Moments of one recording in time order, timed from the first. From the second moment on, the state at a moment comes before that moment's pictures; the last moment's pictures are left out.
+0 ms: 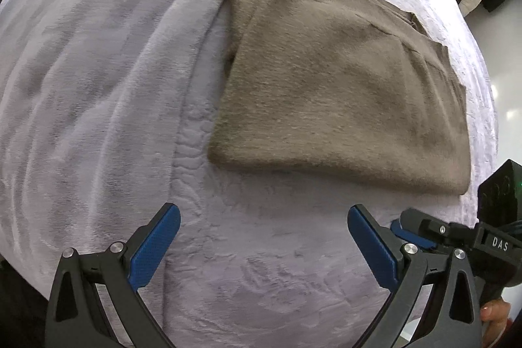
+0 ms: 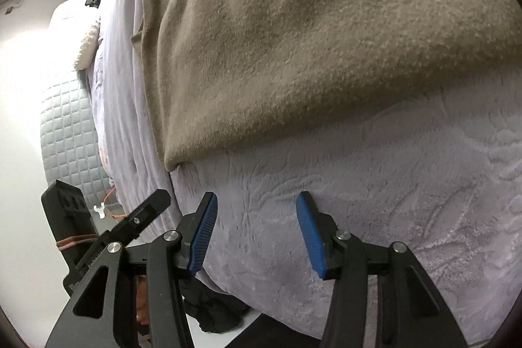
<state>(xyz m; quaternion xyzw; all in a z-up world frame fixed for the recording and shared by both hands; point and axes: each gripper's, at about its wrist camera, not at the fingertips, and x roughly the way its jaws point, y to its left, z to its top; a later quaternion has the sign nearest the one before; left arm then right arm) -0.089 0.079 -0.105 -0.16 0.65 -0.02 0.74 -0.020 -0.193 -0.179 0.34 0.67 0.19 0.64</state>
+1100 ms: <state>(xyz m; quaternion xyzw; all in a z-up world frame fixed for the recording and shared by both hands) -0.049 0.063 -0.130 -0.45 0.55 0.00 0.70 0.037 -0.205 -0.162 0.50 0.56 0.22 0.62</state>
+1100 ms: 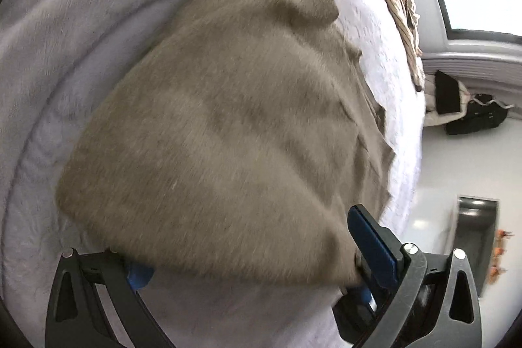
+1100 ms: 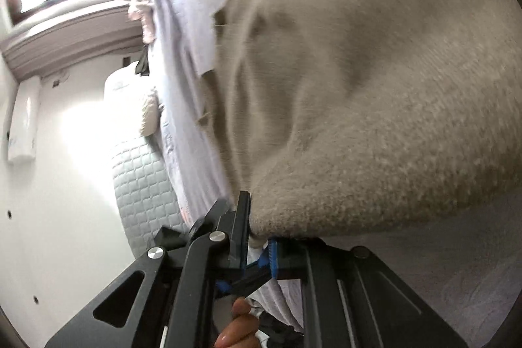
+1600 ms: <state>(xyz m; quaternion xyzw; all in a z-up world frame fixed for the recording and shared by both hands) -0.035 0.022 -0.086 -0.07 0.54 0.03 0.84 0.038 -0.215 -0.157 0.37 0.65 0.21 0.64</state>
